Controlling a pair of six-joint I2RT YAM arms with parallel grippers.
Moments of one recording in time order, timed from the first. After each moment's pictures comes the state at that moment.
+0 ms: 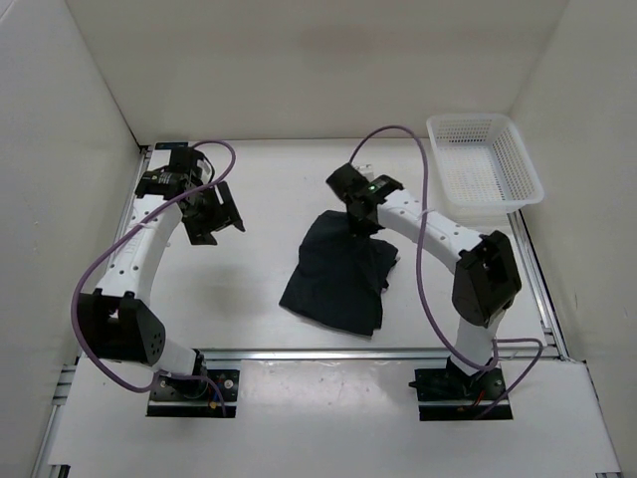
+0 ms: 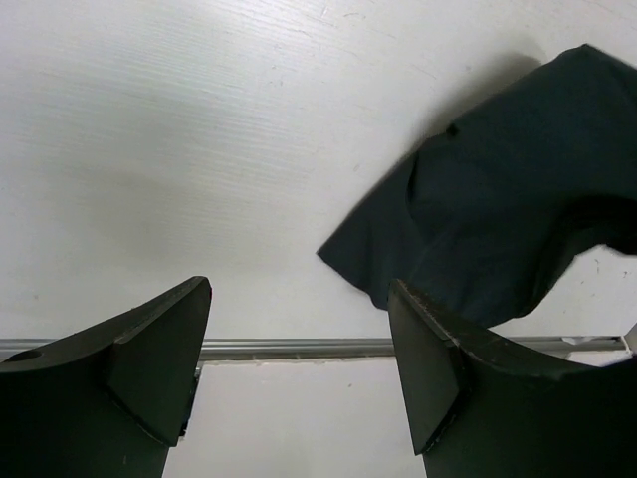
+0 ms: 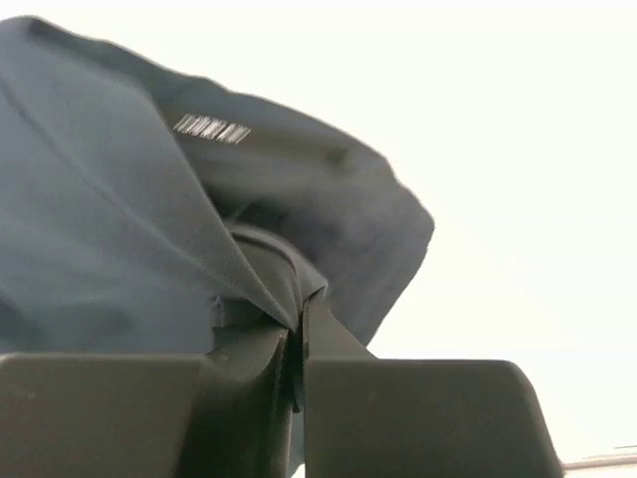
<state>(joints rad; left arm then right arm) -0.12 1.46 1.44 -1.12 0.14 -0.50 0.74 1.82 1.58 -0.96 0.41 0.48</state>
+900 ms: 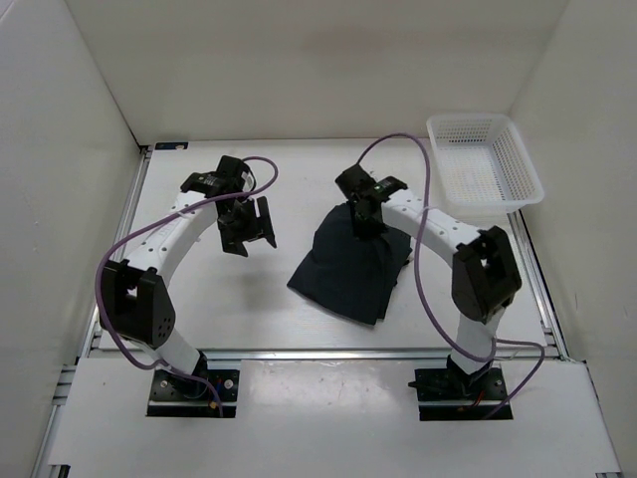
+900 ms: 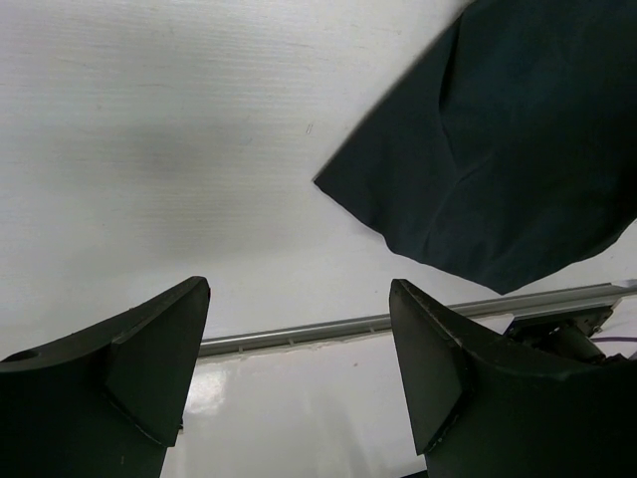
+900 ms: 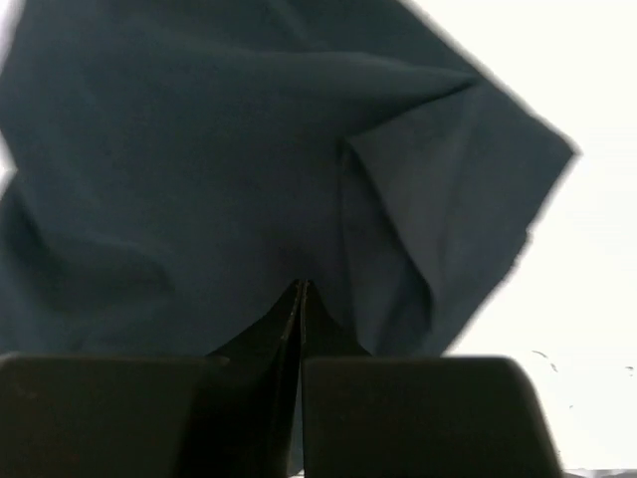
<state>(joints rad) -0.32 1.59 1.39 -1.05 0.17 -0.52 0.65 1.80 1.52 -0.90 0.28 0.43</state>
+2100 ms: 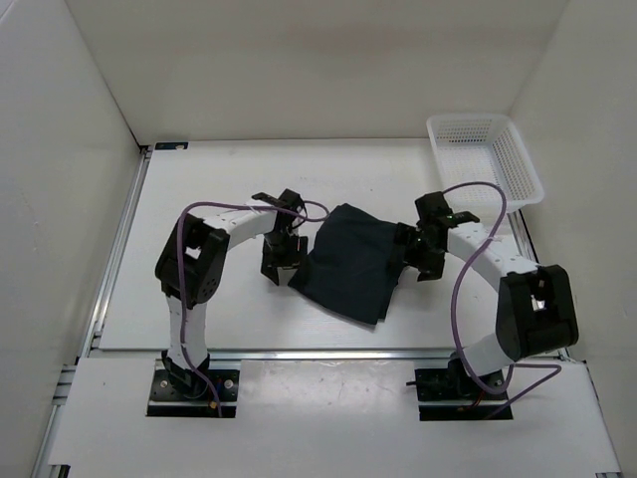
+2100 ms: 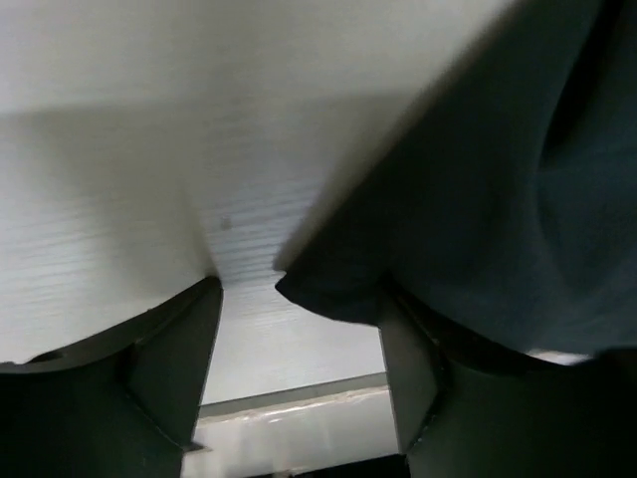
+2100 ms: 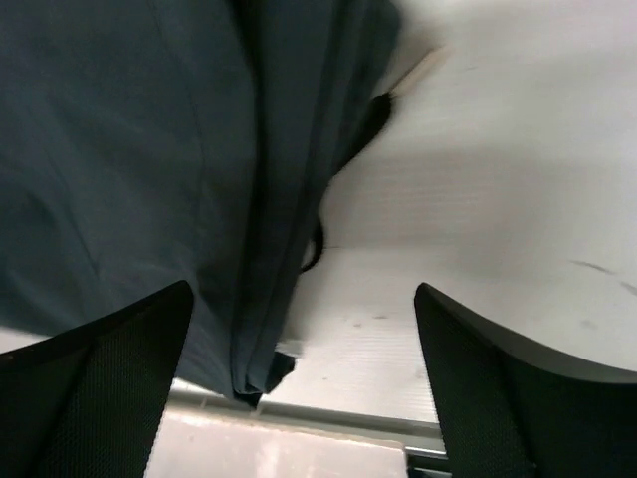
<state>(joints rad) -0.53 1.98 1.38 -0.91 0.18 -0.48 0.29 1.48 0.97 -0.73 -0.12 0.52</state>
